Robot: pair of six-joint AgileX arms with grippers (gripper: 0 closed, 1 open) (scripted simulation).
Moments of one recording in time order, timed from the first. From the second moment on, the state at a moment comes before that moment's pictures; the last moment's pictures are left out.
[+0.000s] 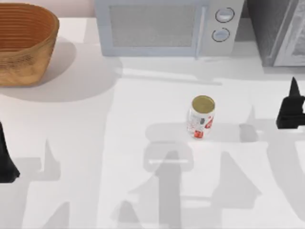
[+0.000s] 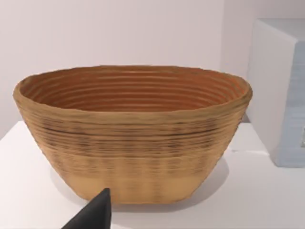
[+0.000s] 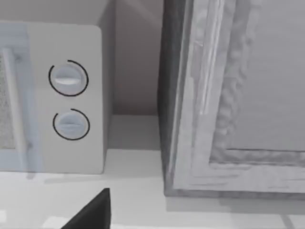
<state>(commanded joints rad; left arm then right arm) 0.00 0.00 0.00 0.00 0.00 0.00 0.40 1.10 0.24 0.75 0.45 0.00</state>
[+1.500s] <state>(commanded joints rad) 0.00 0.00 0.00 0.00 0.00 0.00 0.94 2.47 0.64 1.83 0.98 0.01</state>
